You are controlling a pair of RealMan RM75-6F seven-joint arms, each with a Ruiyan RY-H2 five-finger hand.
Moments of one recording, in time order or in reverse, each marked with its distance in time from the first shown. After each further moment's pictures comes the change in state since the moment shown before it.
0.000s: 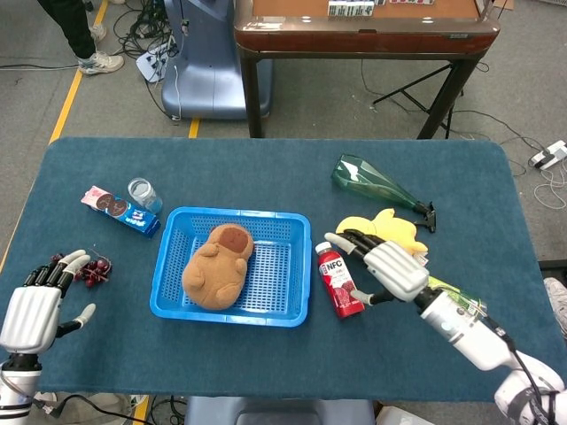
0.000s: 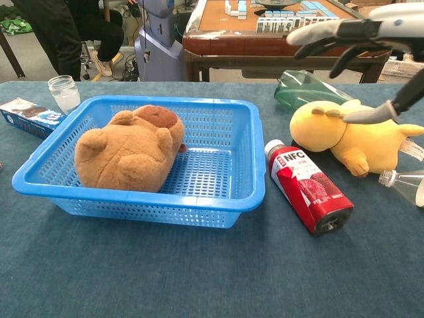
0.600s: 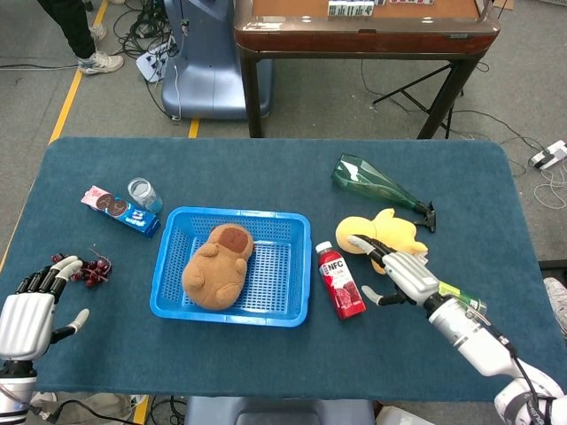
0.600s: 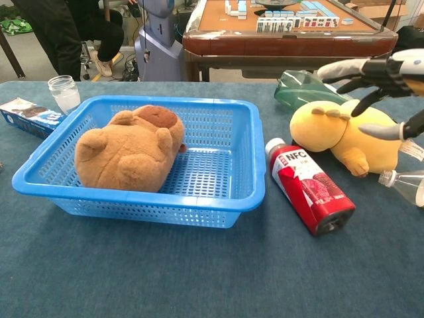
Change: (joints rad) left arm 0.023 -0.009 0.010 0.009 -0.009 0.014 0.009; right arm -0.086 -0.025 -0.045 0.063 0.083 0.020 0.215
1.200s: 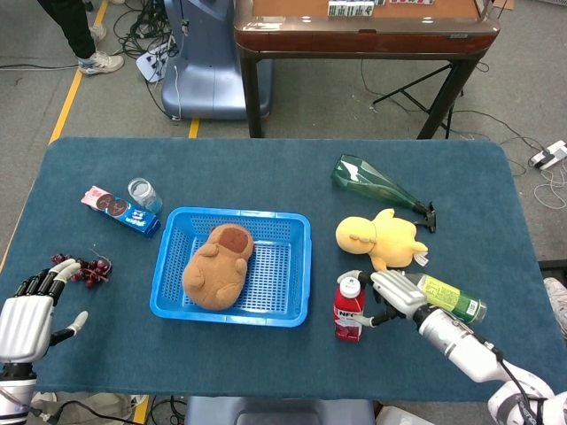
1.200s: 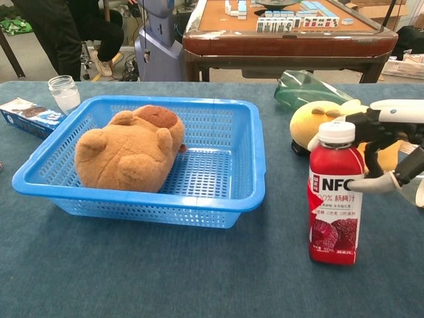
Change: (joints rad) left arm 0.016 -0.011 0.008 0.001 -0.012 0.013 0.010; right arm 0.025 -0.061 -0.039 0.021 0.012 -0.157 0.013
